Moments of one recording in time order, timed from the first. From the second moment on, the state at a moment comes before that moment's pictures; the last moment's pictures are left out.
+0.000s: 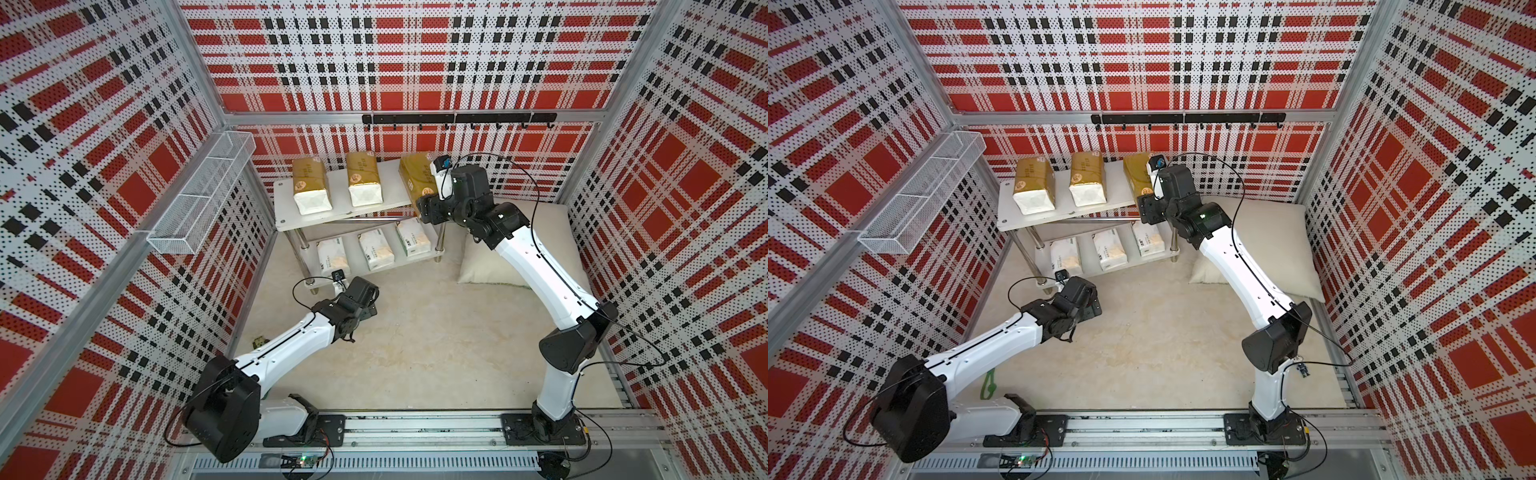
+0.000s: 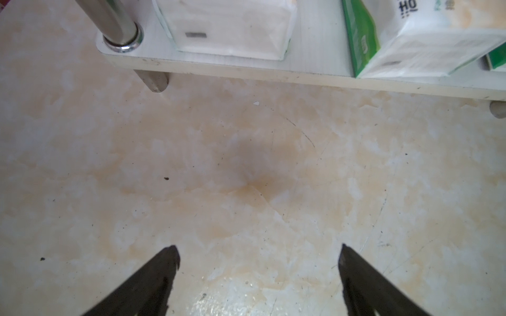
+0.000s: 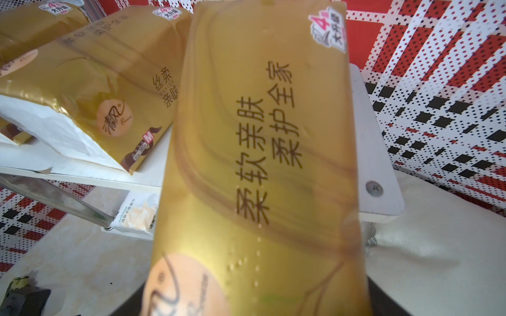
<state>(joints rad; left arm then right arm) -0.57 1.30 0.81 -0.54 -0.45 -0.81 0.58 1.87 2.15 -0.69 0.10 0.09</state>
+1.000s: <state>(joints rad) -0.59 1.31 0.81 -0.52 -0.45 -0.83 0.58 1.98 2.22 -0.52 0.12 0.10</state>
